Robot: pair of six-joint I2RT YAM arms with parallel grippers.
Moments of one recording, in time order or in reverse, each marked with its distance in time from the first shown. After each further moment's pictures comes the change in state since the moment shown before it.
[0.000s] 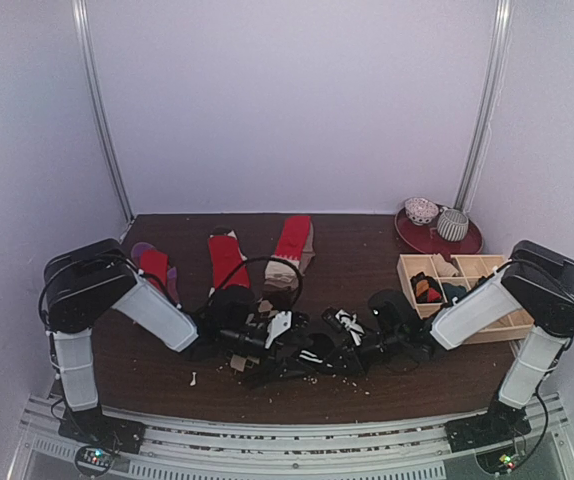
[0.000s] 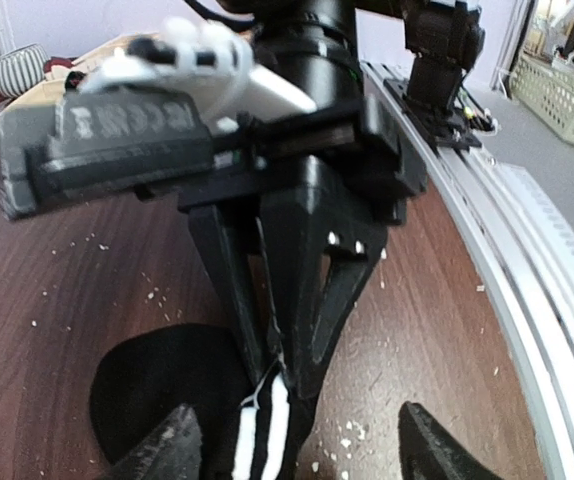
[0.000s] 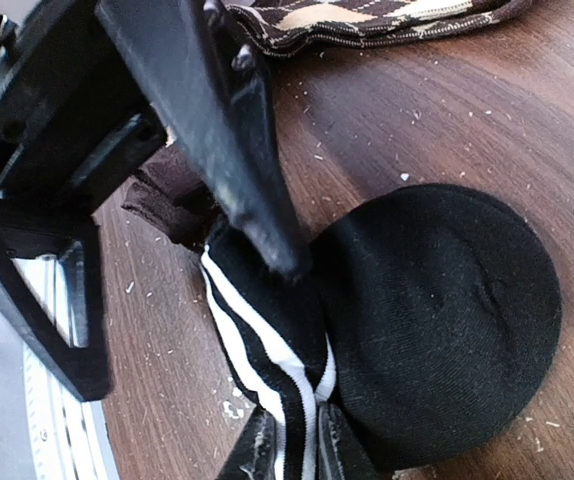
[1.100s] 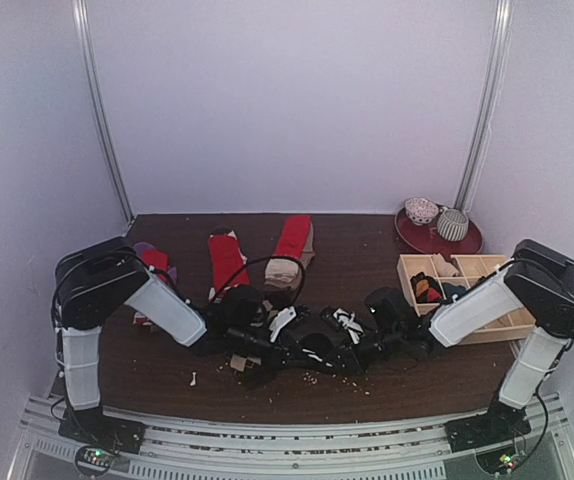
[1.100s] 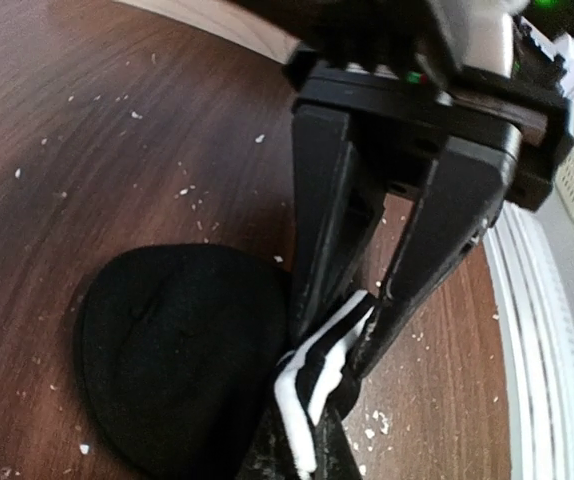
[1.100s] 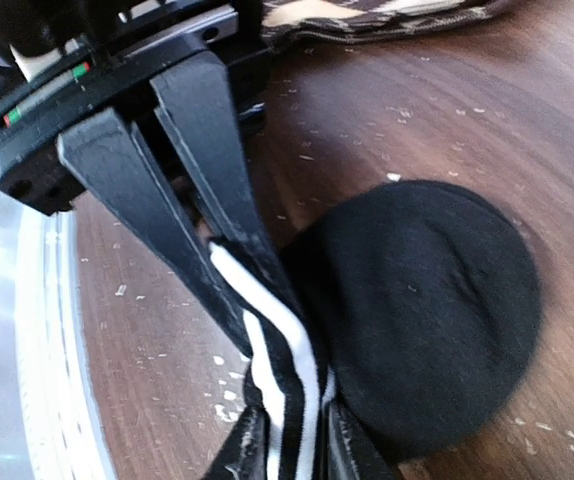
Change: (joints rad) left arm 0.025 0.071 0.077 -0.178 -0.022 -0.305; right arm 0.001 -0.005 0.032 -0.063 0.014 -0.005
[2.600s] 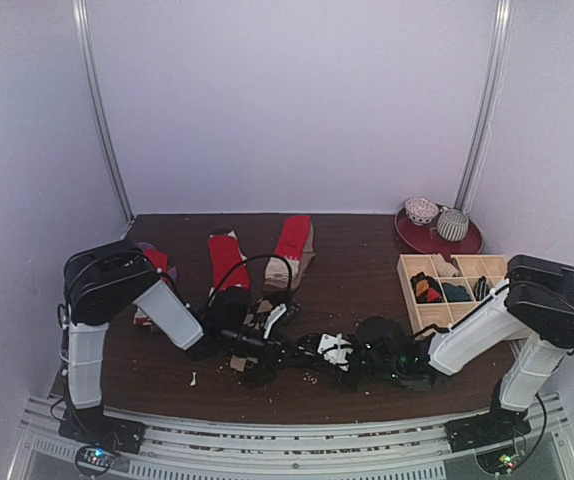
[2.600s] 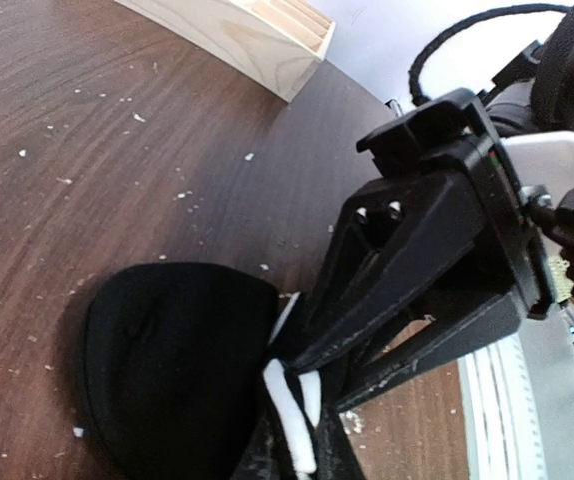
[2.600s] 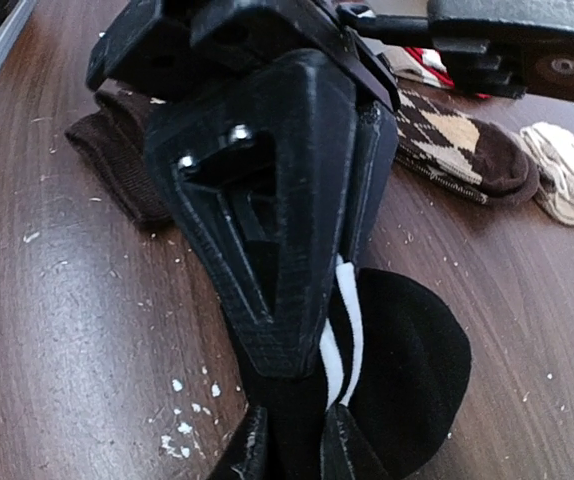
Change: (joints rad) left arm 0.043 0.076 -0.066 0.239 0.134 -0.223; right arm 0.249 -0.019 -0.092 0.266 0.529 -0.488
